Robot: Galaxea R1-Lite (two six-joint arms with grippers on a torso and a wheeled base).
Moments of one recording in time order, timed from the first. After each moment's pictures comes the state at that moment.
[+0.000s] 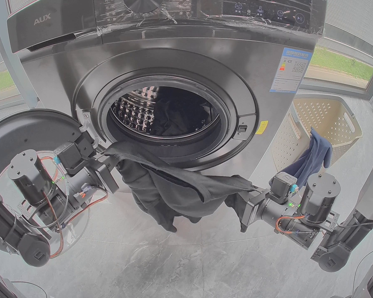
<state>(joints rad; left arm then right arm) -0.40 1.74 -0.37 -1.55 -0.18 -0.21 0.69 1.94 -0.41 -1.48 -0.10 0.13</state>
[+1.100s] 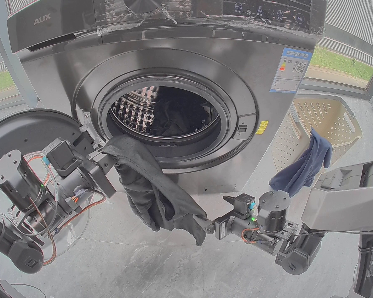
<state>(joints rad) -0.46 1.64 -0.34 -1.55 -0.20 -0.21 0.70 2.26 -0.58 -1.48 -0.04 0.09</state>
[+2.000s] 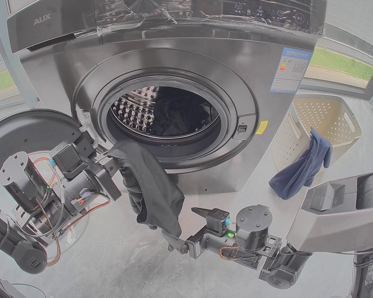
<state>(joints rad) -0.48 1.67 -0.34 -1.55 -0.19 -0.21 0.86 2.28 -0.64 -1.49 0.01 0.08</state>
